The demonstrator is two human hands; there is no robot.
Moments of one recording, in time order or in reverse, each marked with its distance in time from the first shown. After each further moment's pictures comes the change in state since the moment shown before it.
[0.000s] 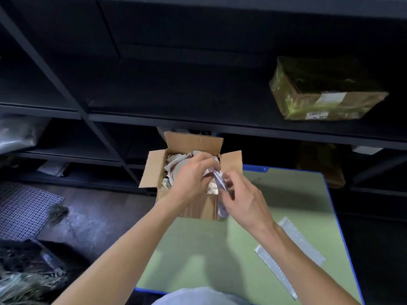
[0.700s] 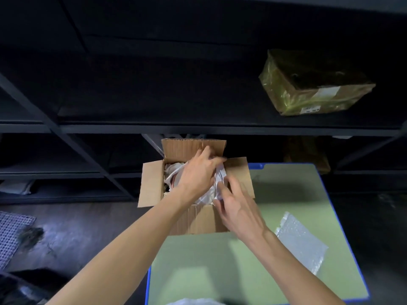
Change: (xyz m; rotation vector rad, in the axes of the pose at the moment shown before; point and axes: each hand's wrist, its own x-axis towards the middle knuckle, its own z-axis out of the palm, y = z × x) left_hand 0.054 -0.045 0.011 0.266 -0.157 0.145; right_hand 0.023 -0.018 0.050 -0.412 -0.075 0.030
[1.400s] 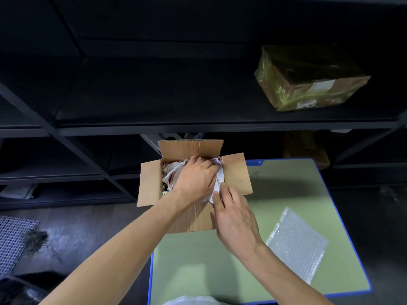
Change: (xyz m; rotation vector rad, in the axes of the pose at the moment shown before) left_hand -0.010 -0.007 0.017 0.251 -0.125 0.143; right_hand -0.029 -0.019 0.005 -0.254 -0.049 -0.005
